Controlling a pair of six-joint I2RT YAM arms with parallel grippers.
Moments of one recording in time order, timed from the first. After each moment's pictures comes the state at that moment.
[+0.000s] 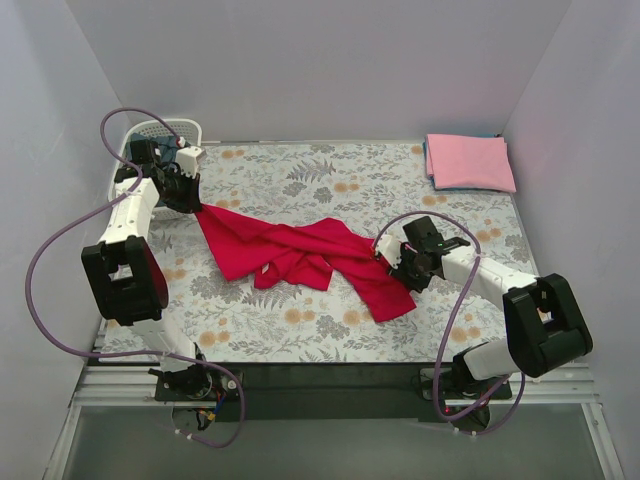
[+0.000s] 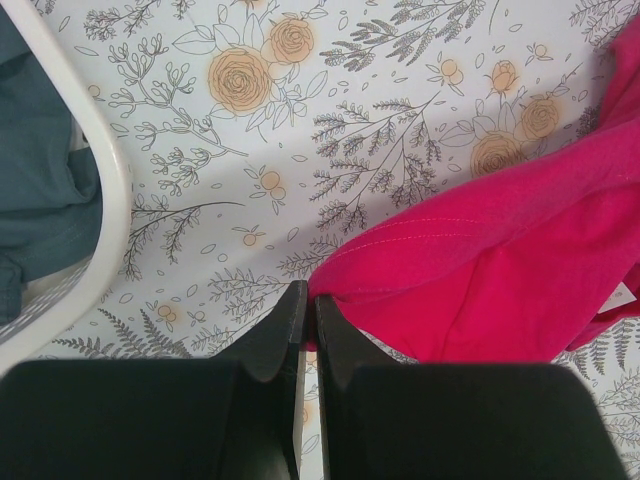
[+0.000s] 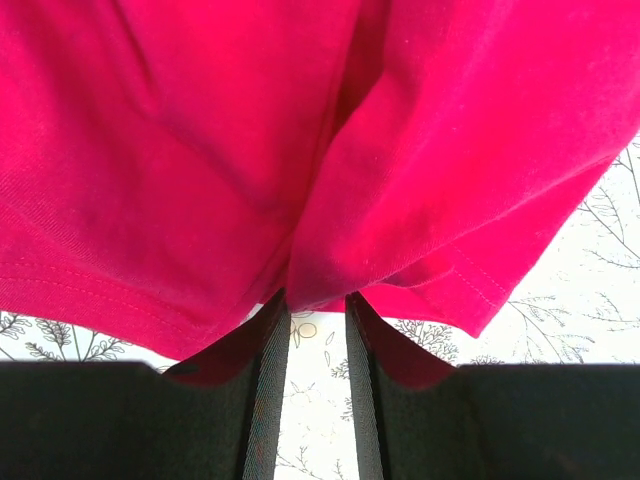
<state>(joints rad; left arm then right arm) 0.20 1.75 1.49 -0.77 0.46 0.52 0.43 1.41 0.74 -0.52 -0.13 -0.68</state>
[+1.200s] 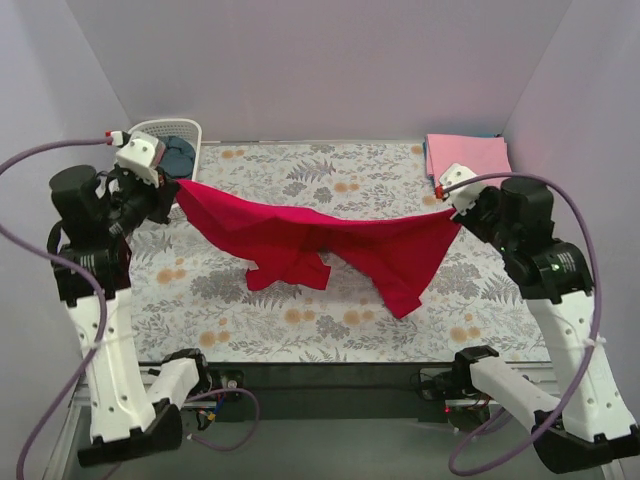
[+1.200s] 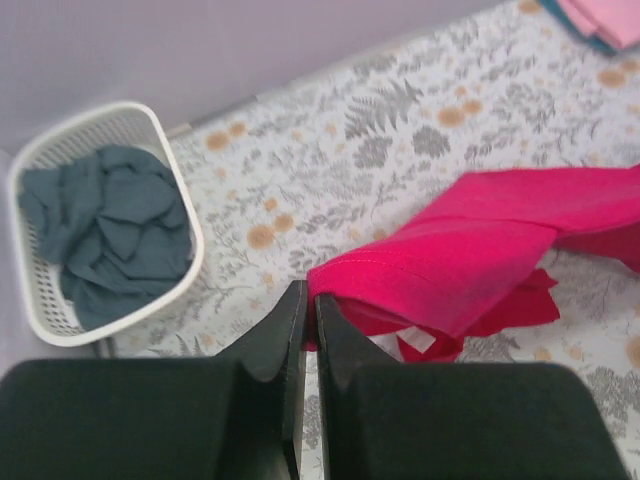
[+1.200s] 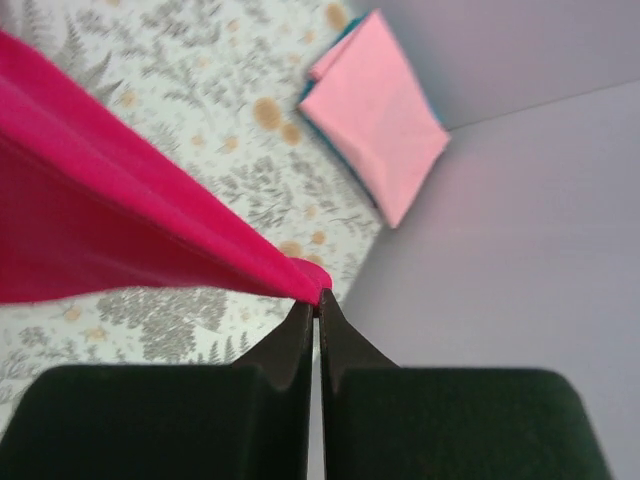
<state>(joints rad) 0.21 1.04 1.48 -0.81 0.56 0.30 0.28 0.93 1.24 -0.87 0.04 -0.75</state>
